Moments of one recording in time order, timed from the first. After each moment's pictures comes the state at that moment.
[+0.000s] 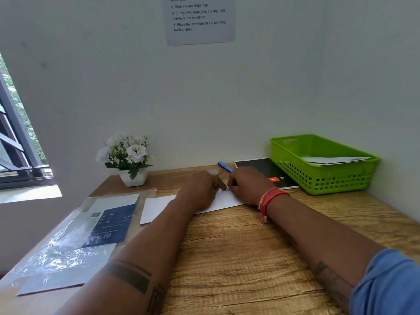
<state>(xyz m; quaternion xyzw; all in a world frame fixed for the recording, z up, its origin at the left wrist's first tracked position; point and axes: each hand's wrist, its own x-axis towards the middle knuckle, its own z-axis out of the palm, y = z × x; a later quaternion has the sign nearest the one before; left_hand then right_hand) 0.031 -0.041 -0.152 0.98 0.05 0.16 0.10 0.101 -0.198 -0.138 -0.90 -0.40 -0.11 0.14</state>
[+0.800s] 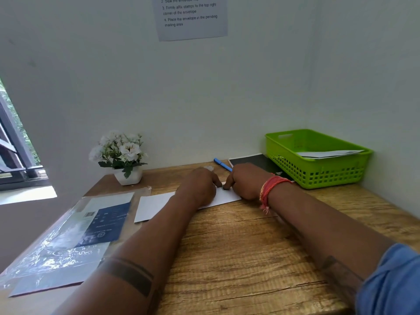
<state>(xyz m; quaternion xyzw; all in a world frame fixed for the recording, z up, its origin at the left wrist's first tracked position) 0.033 -0.061 -0.145 0.98 0.11 0.13 0.09 0.095 -0.212 -0.122 -0.90 -0.44 -0.03 0.05</state>
